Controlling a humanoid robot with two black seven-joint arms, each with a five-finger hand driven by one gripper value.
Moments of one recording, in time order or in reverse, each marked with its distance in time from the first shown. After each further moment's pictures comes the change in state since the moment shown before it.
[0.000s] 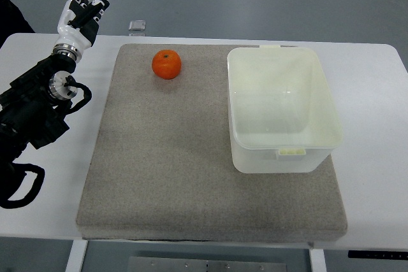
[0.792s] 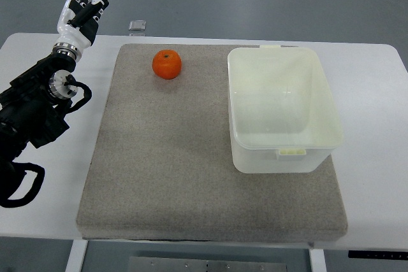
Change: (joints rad) left arm -0.005 0.001 0.000 0.000 0.001 0.009 0.000; right arm 0.000 0.000 0.000 0.000 0.000 0.000 0.000
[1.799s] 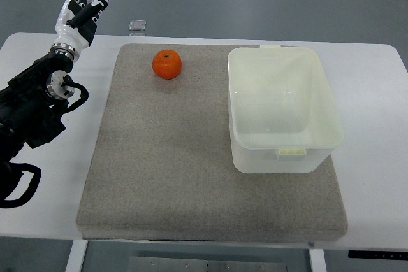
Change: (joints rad) left arm 0.004 0.012 0.026 -0.002 0.017 -0.003 0.009; right arm 0.000 0.000 0.000 0.000 0.000 0.000 0.000
